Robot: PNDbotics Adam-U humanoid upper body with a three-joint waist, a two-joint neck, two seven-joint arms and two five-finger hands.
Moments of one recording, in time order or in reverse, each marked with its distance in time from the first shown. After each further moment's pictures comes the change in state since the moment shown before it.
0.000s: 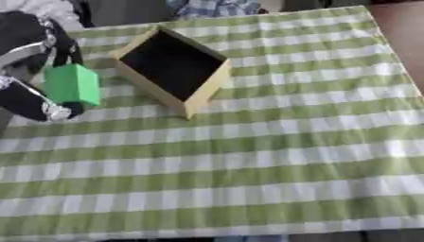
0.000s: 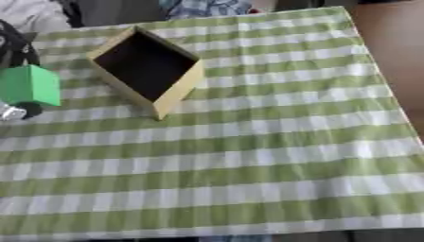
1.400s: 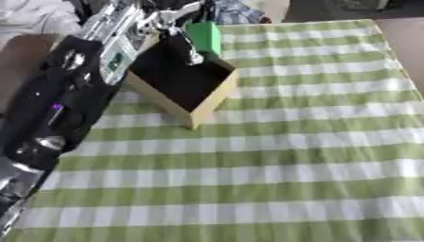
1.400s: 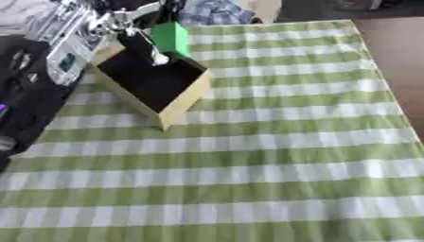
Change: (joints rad) left arm -0.462 -0.616 -0.036 0.825 -0.390 -0.271 0.207; right arm -0.036 0.022 0.012 0.000 -0.026 -0.009 0.021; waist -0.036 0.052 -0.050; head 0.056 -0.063
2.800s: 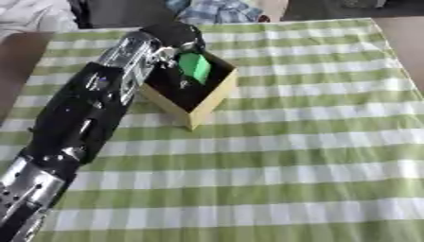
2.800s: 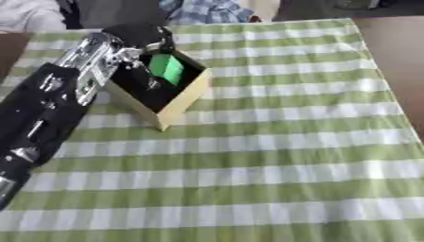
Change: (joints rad) left arm 0.015 -0.040 0.046 0.162 -0.174 -0.038 -0.029; right arm -0.003 0.023 -0.001 0.000 -0.012 0.001 0.003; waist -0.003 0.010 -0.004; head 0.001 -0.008
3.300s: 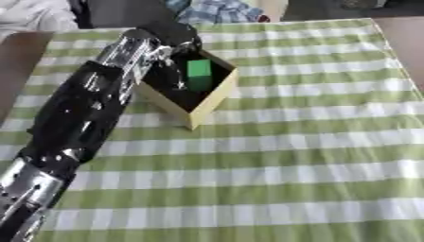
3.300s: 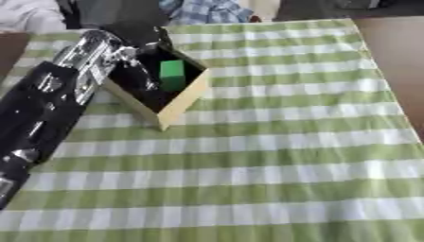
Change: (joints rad) left arm 0.004 0.002 0.024 -0.063 -0.017 0.036 -0.009; right arm 0.004 0.000 -0.002 0.000 -0.002 0.000 0.000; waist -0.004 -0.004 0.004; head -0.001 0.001
